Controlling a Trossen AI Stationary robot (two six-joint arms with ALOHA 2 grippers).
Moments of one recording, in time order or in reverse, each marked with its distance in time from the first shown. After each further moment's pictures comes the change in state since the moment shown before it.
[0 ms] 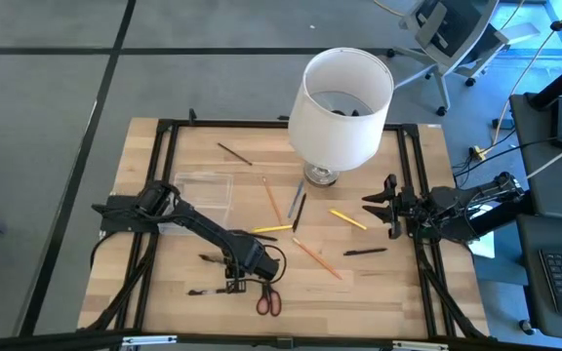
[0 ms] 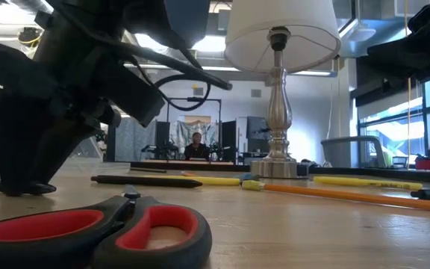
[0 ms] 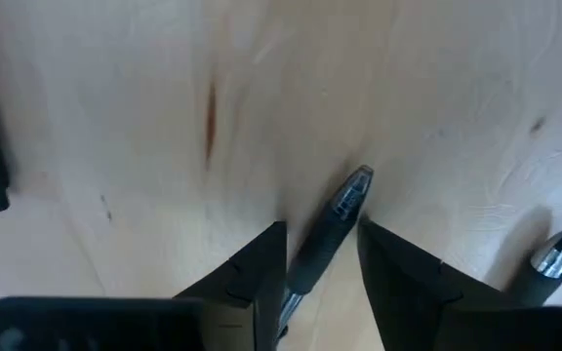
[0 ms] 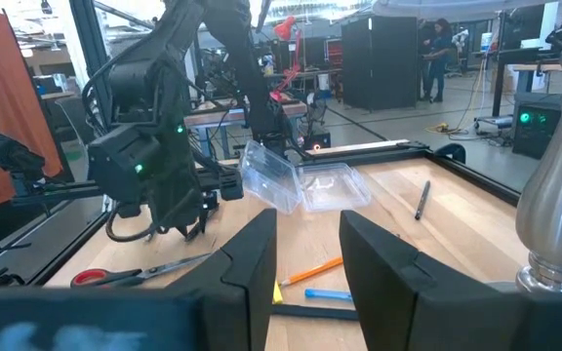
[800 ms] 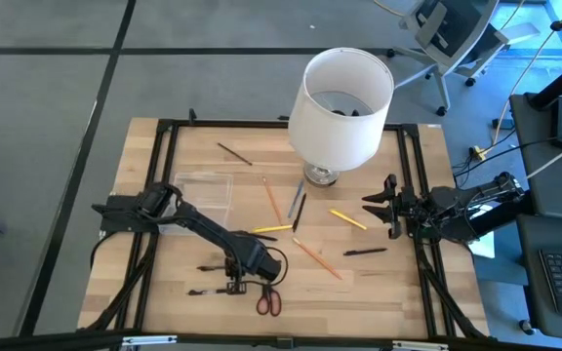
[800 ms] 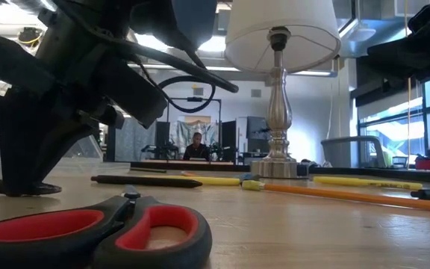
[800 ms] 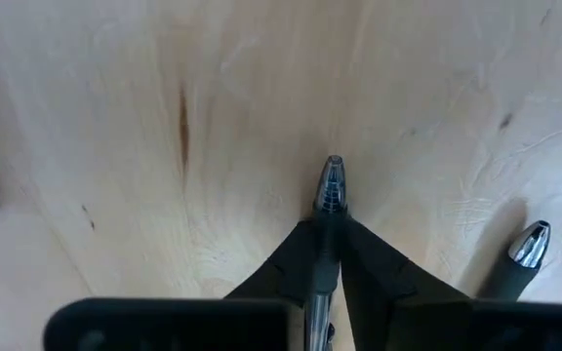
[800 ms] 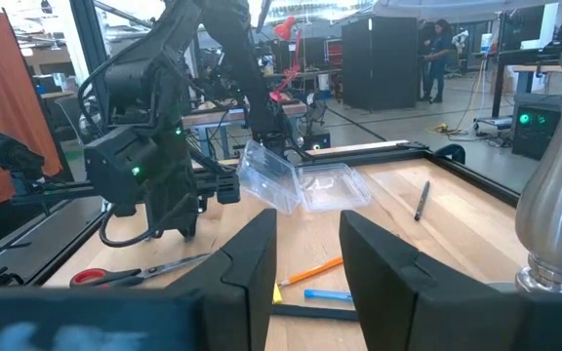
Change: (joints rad) left arm 0.000 0.016 0.053 -0.025 0.030 0.036; right arm 0.000 0.000 0.000 0.000 0.000 -0.004
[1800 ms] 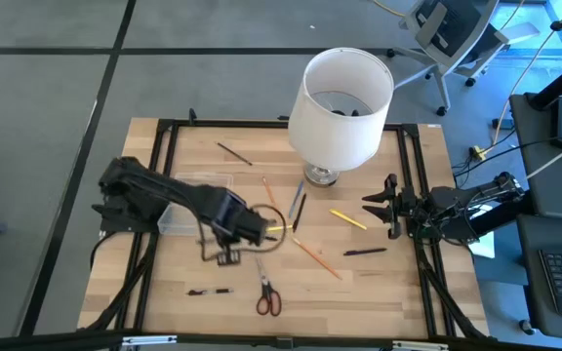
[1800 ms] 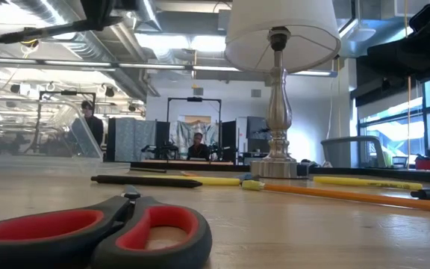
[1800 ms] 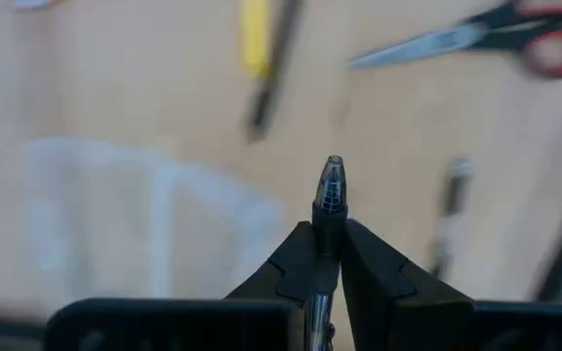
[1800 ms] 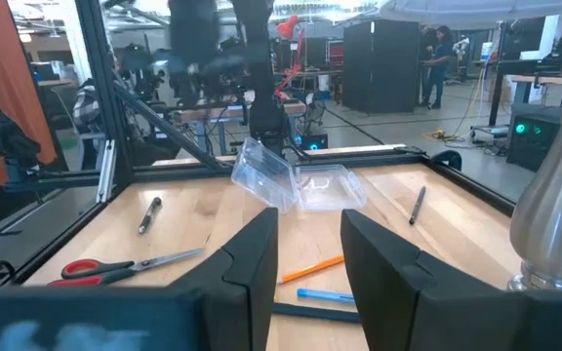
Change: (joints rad) left arm 0.123 -0.390 0.239 -0.392 -0.206 0.033; right arm 0.000 0.000 0.000 0.000 0.000 -0.048
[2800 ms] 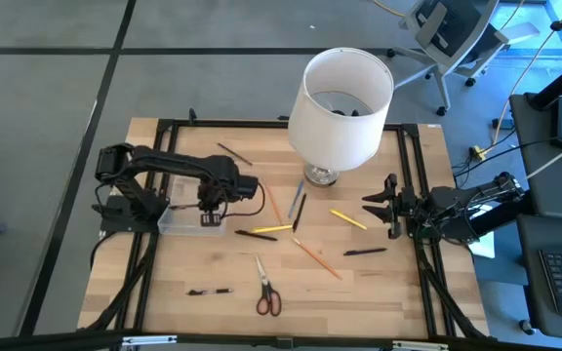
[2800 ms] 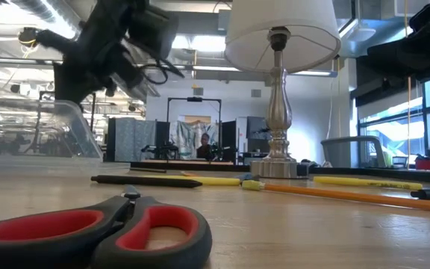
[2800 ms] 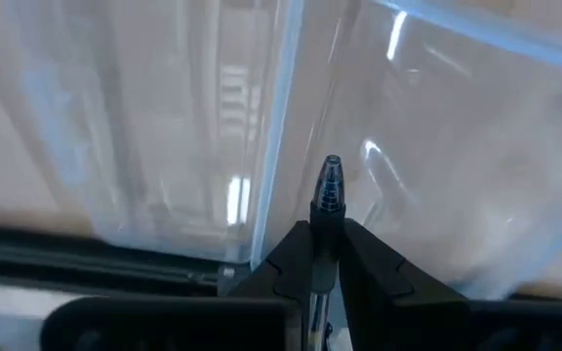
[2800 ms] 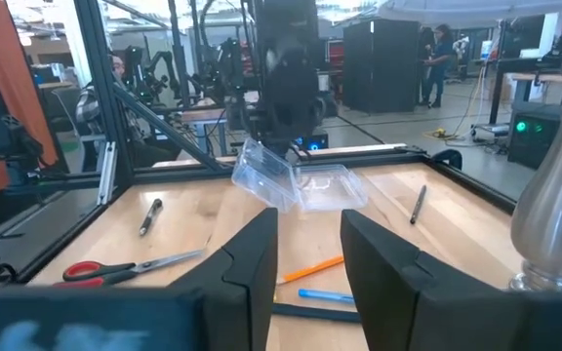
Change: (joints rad) left arm 0.374 -0.066 -0.523 0.076 0.054 0.356; right arm 0.000 0.000 0.000 0.000 0.000 0.002
